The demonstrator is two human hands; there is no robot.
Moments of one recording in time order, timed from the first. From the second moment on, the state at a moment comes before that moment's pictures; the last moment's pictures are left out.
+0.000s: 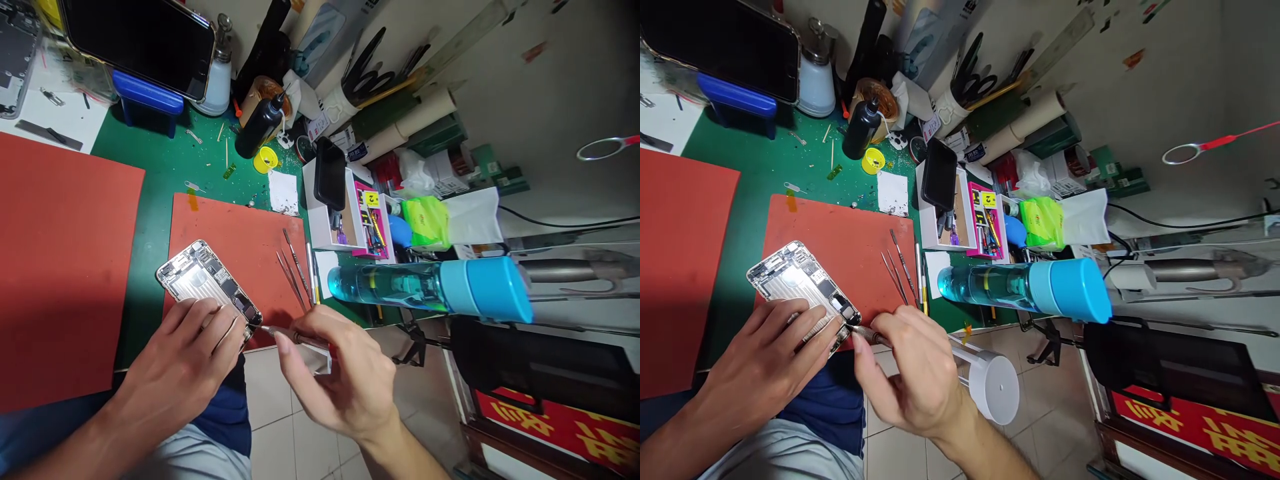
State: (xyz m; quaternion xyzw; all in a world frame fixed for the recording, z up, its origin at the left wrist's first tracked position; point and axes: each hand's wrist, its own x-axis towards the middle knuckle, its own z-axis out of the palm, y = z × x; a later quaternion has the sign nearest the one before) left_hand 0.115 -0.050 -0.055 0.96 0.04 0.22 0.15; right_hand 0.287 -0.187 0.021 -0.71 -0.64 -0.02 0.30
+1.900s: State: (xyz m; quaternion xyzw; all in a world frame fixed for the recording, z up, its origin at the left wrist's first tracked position) left_hand 0.071 0.011 -0.002 0.99 -0.04 0.15 0.02; right_hand 0.295 -0.184 -0.051 -0.82 -0.51 -0.11 0.23
